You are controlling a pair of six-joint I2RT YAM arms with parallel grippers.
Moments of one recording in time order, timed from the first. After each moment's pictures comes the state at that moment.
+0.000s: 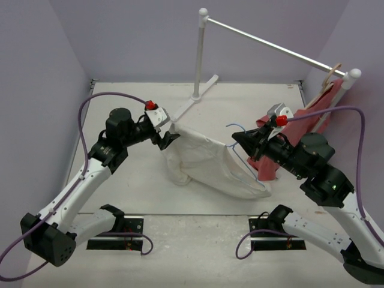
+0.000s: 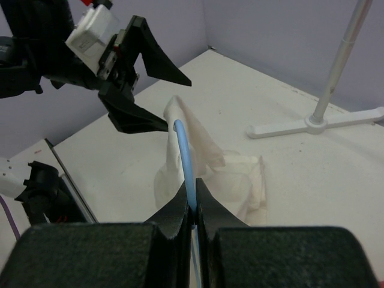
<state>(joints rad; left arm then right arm) -0.43 1.03 0.93 -0.12 0.53 0.34 0.75 0.73 1.16 -0.47 -0.09 0.15</state>
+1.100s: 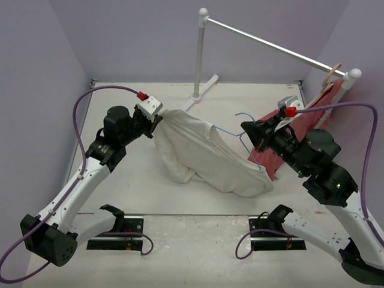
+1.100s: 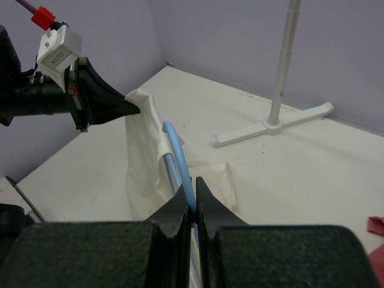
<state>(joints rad) -0.40 1.04 0.97 -0.17 0.25 0.23 0.72 0.76 1.23 -0.49 0.06 0.16</state>
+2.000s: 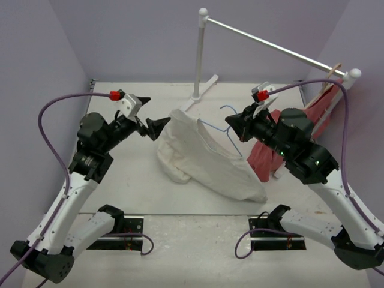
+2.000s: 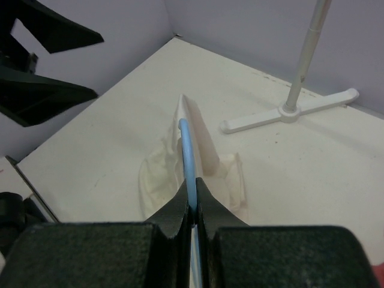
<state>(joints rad) -0.37 0.90 0.97 -0.06 0.35 0.07 0.71 0.95 1.32 -0.50 -0.01 0.15</state>
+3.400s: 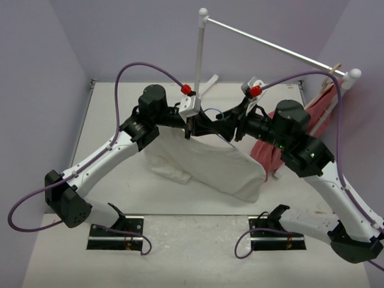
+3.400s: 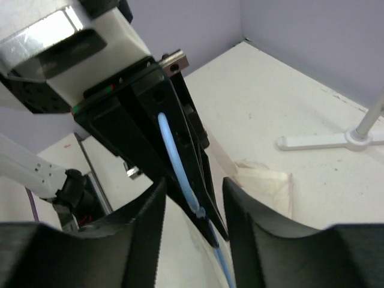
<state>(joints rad) -0.69 1.41 1.33 0.07 1.02 0.08 0.70 1.04 1.40 -0.46 -0.27 0.17</state>
